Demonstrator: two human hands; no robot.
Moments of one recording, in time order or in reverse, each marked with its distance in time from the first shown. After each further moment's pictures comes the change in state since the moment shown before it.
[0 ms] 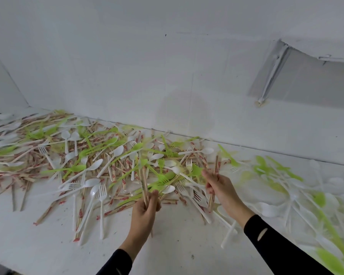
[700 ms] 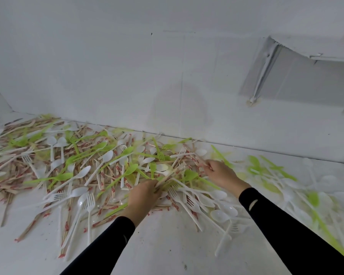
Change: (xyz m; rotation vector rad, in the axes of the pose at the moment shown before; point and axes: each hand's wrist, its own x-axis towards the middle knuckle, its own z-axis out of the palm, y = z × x) left_hand 0.096 -0.005 0.021 1.164 -0.255 0.110; right_hand 0.077 -0.011 -0.042 -0.935 -0.062 -0.060
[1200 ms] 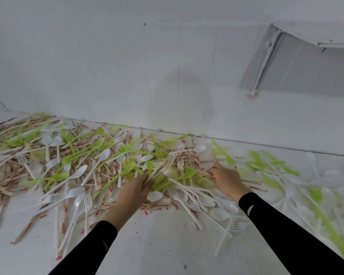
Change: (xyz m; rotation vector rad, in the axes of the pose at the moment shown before) left_hand -0.003 -0.019 -0.018 -0.189 0.003 0.043; right_hand 0.006 0.049 0.027 -0.501 0.015 -0.075
